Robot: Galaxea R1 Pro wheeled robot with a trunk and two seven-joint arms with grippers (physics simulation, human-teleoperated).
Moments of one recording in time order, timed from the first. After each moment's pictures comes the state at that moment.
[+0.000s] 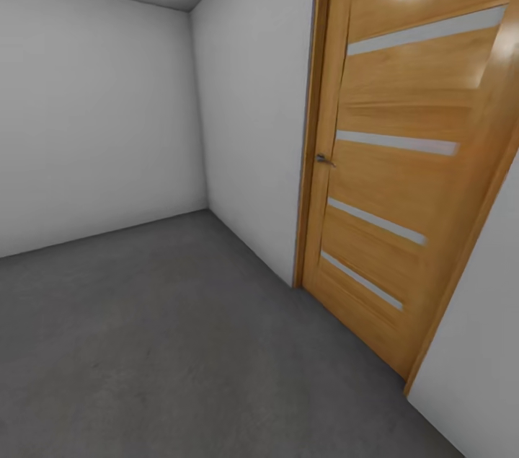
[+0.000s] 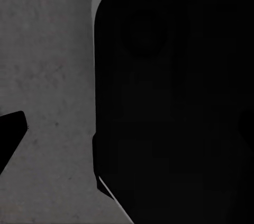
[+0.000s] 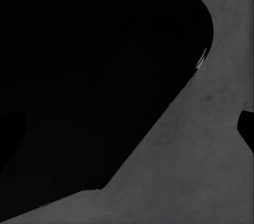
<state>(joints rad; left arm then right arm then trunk) 0.00 0.02 0.01 -0.03 0.02 -0.01 0.01 0.00 0.01 0.61 0.00 0.00 -0.02 0.00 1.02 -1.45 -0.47</state>
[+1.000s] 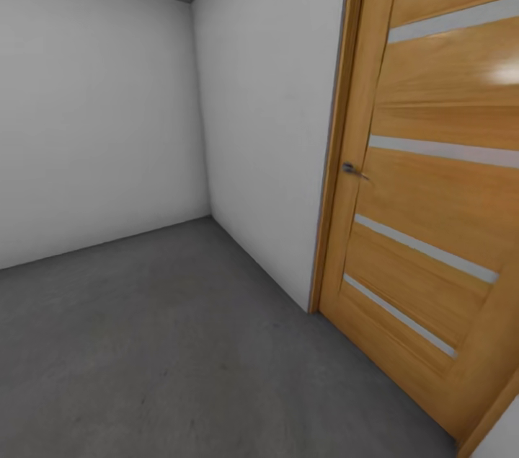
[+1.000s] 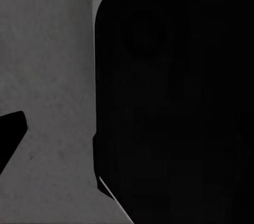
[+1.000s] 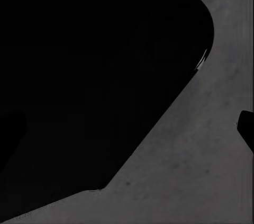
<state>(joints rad) 0.00 0.02 0.01 -0.03 0.02 -0.01 0.01 0.00 0.01 0.61 0.00 0.00 -0.02 0.00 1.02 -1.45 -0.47</state>
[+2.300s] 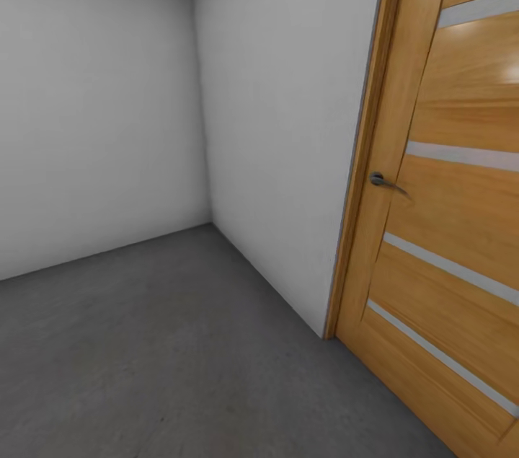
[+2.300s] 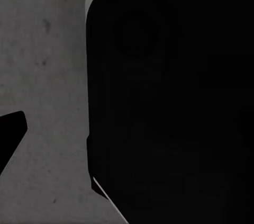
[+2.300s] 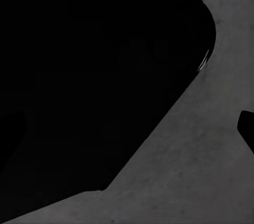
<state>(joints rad) 0.00 0.01 0.01 -0.03 0.02 -0.01 0.01 0.00 0.01 0.61 0.00 0.00 -0.03 0.00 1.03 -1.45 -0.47</state>
